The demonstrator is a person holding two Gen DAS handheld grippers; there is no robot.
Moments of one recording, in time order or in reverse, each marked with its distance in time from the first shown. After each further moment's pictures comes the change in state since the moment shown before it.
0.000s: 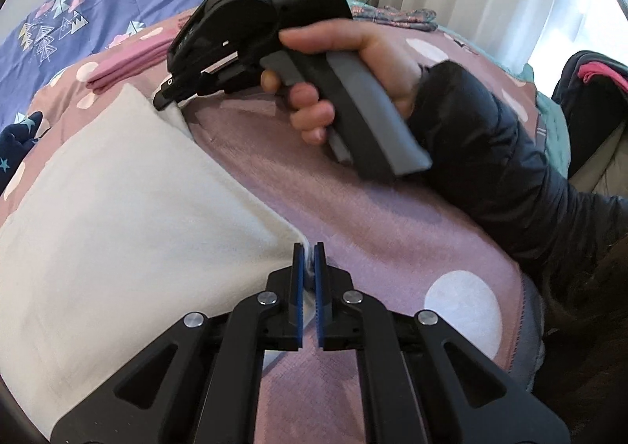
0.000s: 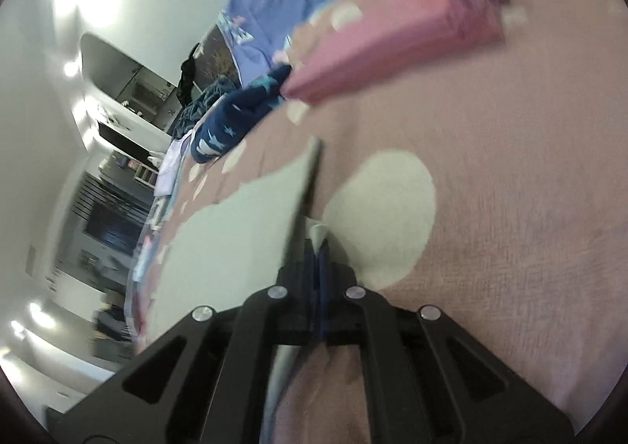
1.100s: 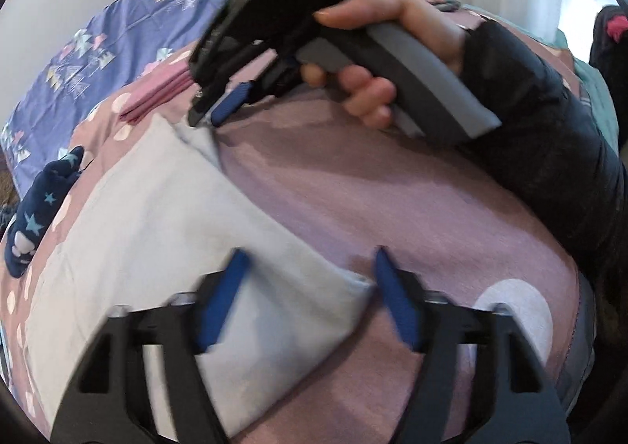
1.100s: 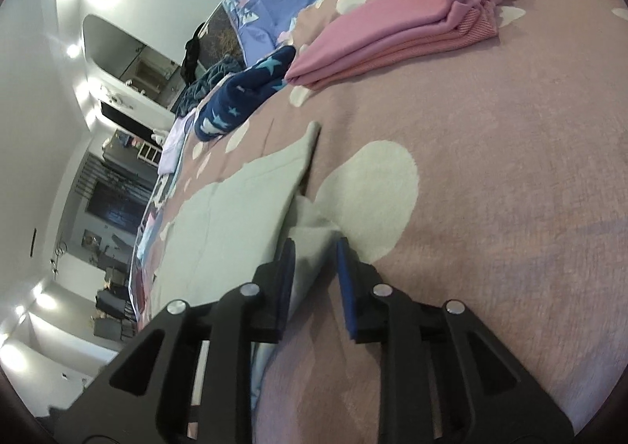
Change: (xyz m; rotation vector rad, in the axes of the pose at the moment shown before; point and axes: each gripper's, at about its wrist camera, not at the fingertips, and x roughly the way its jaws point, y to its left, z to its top) left arm -0.002 -0.012 0.002 0.090 -0.006 0.245; right arm -0.014 0.010 -0.001 -0.099 0.063 -0.051
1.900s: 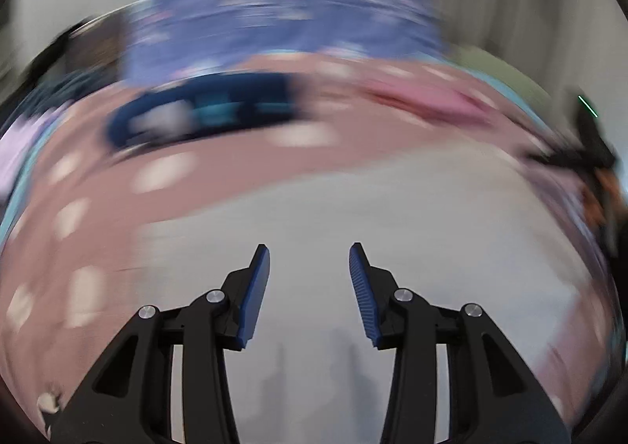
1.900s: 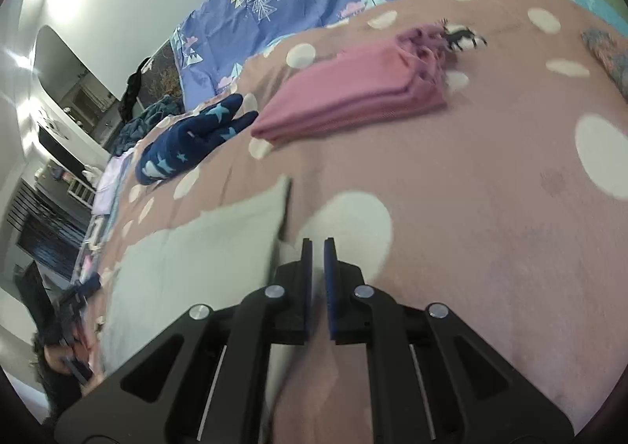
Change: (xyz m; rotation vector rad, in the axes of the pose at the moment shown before) left arm -0.071 0.271 -0.105 -0.408 -0.115 0.070; right arm -0.020 0.031 -0.005 0.056 -0.173 -0.258
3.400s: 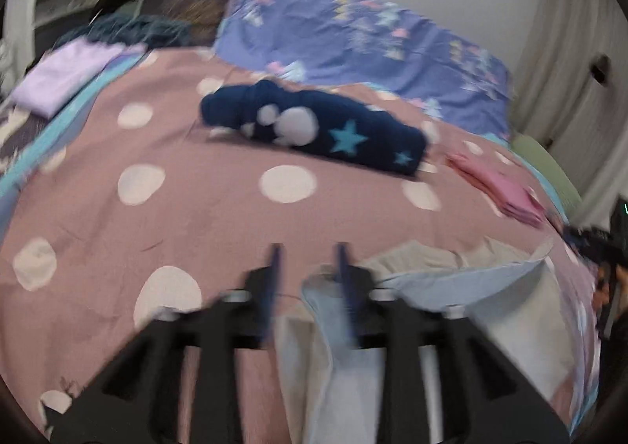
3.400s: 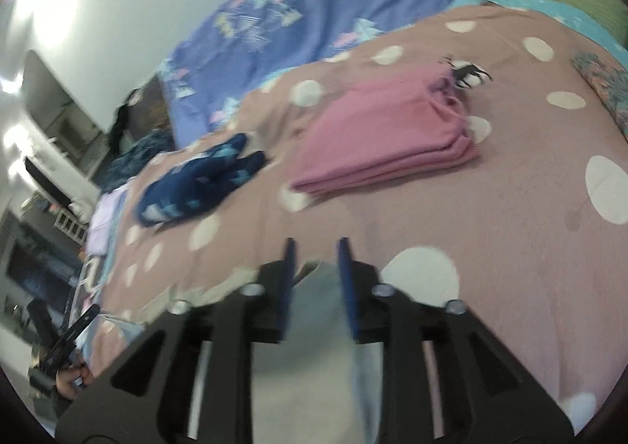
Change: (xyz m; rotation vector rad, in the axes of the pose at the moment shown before) left arm -0.016 0.195 -0.007 -0.452 -0.090 0.120; right arm 0.017 0.062 0.037 0.052 -0.125 -0.136
